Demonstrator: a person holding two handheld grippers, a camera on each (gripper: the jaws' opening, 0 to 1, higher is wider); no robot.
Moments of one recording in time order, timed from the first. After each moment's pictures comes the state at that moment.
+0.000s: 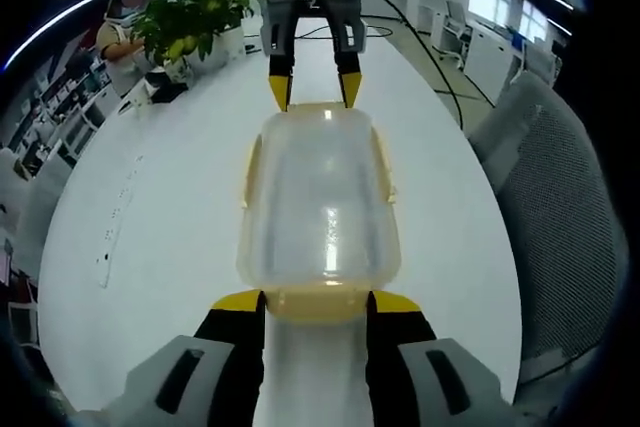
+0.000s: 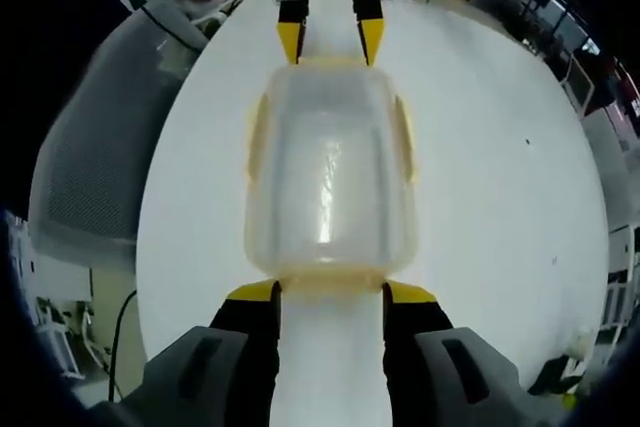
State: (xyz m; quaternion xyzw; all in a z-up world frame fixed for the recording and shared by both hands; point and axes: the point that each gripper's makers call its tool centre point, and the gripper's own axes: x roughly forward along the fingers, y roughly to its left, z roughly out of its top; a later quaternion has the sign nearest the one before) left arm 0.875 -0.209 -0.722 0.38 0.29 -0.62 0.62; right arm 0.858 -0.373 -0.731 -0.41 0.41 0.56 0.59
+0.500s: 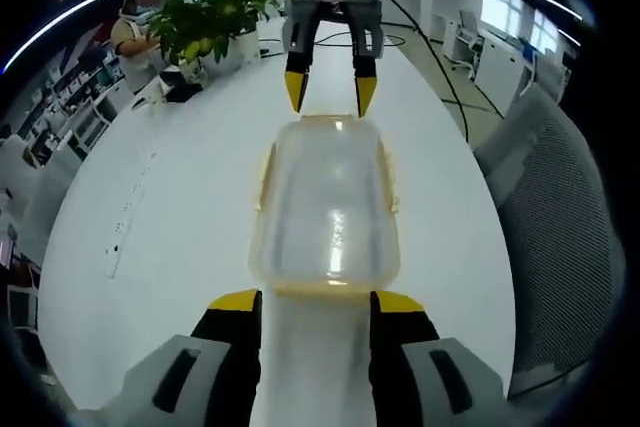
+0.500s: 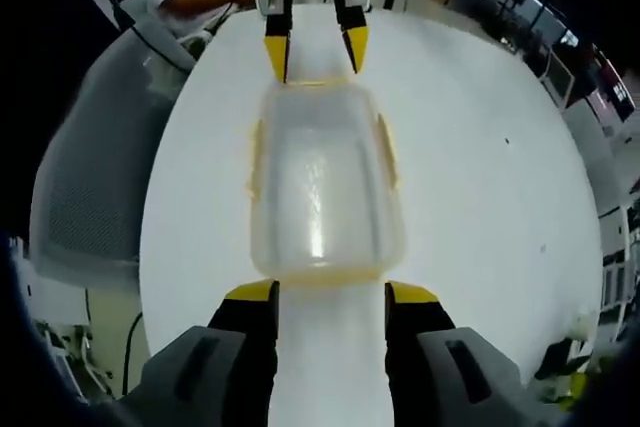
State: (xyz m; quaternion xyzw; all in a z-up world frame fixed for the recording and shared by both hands) left arm 0.878 -0.205 -0.705 0.36 0.30 -0.60 0.65; right arm 0.855 -0.369 -0.711 -0.38 0.40 0.54 0.64
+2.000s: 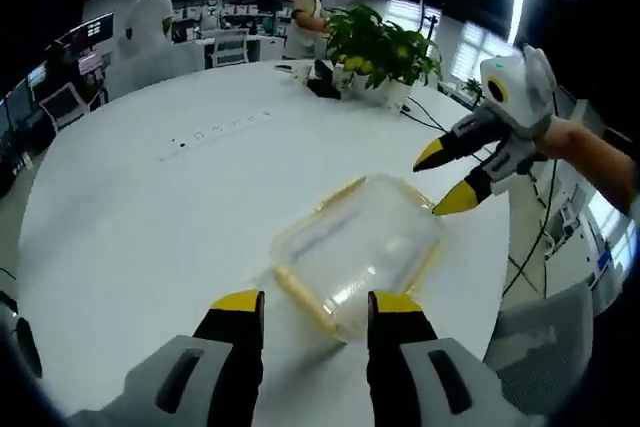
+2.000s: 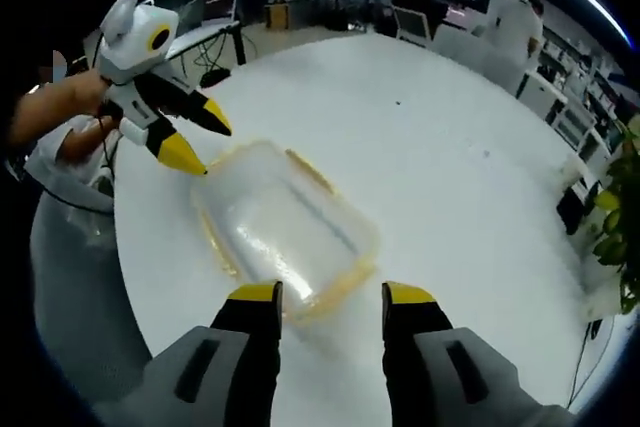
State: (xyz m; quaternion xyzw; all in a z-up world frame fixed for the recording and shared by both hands) left arm 0.877 -0.201 -0.703 0.06 0.38 -0.38 0.84; right arm 0.859 -0.364 -0.707 -0.16 0.42 0.33 0.83
